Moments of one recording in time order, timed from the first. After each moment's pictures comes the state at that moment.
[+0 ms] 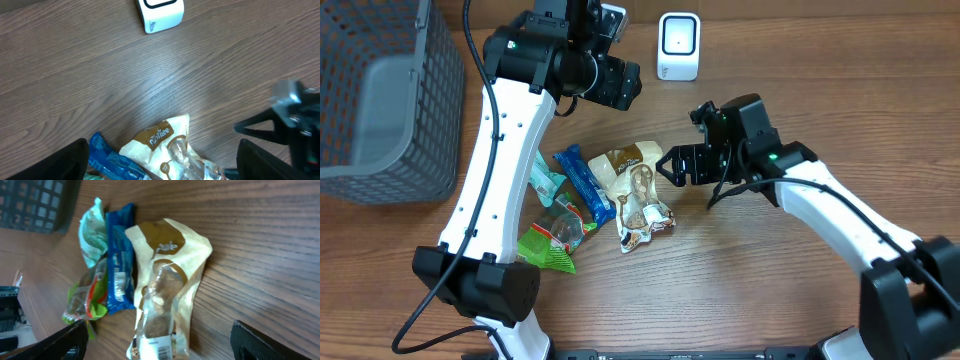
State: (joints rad) left arm -0.26 1.89 2.10 -1.23 0.18 0.05; right arm 0.42 1.68 1.11 -0.36 -0.54 0.35
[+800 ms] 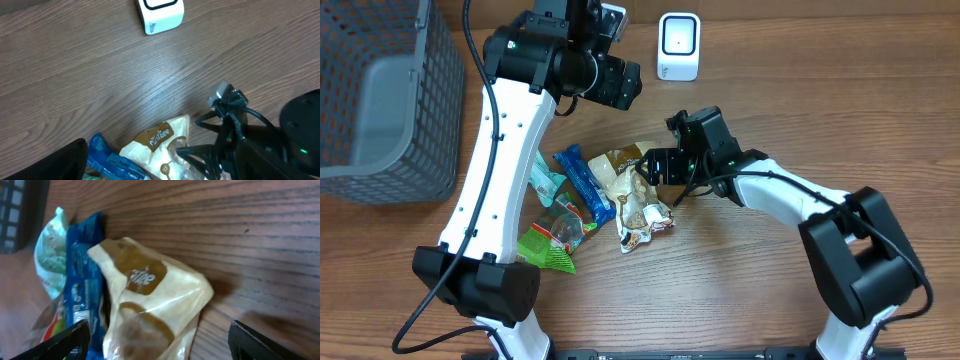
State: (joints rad) left arm -0.26 1.89 2.10 -1.23 0.18 0.05; right arm 0.51 1.93 1.11 -0.05 -0.43 0.49
